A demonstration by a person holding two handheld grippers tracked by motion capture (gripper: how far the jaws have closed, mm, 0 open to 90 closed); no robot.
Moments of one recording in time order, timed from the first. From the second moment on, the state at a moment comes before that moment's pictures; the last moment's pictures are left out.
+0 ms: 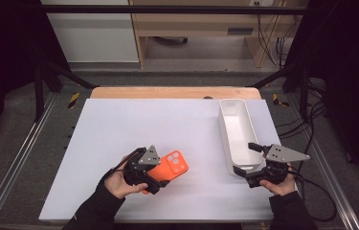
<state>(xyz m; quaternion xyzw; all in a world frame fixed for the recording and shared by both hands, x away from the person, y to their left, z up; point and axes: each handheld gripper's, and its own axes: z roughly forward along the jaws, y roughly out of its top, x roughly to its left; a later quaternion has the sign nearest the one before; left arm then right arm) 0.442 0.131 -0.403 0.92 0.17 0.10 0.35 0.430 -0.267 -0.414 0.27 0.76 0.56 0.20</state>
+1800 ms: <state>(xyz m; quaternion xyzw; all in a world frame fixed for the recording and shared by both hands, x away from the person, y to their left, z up) 0.428 0.112 -0.400 0.92 0.11 0.10 0.36 0.421 -0.205 -0.415 0.16 0.82 0.52 0.15</state>
